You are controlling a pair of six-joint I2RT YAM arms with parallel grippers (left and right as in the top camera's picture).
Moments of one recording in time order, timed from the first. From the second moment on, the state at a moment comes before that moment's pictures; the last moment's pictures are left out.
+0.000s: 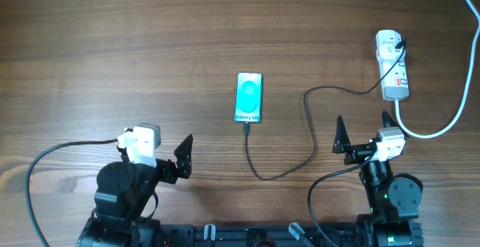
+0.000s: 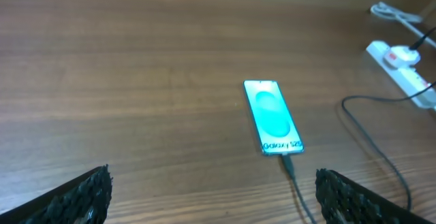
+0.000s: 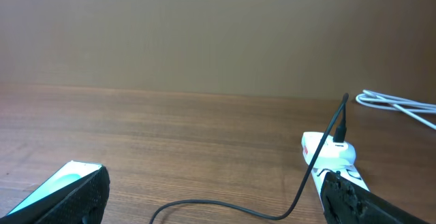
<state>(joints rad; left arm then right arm) -0.21 0.27 0.41 -0.57 0.11 -0.18 0.04 0.01 0.01 0.00 -0.07 -0.01</state>
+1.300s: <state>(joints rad) -0.13 0.01 0.02 -0.07 0.05 -0.18 0.04 0.01 0.01 0.00 -0.07 -0.01</state>
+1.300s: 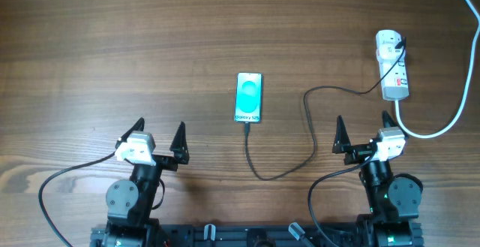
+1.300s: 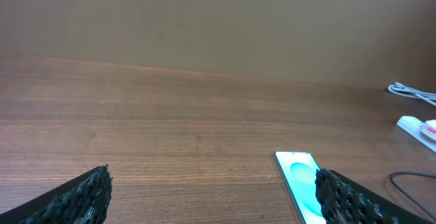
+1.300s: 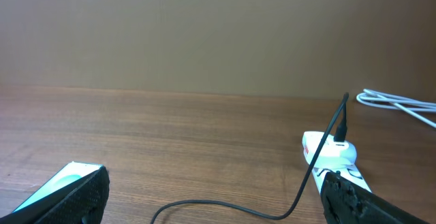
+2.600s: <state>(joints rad) -0.10 0.01 0.02 -0.08 -0.01 -0.06 0.04 0.01 0.01 0.00 -0.07 0.00</state>
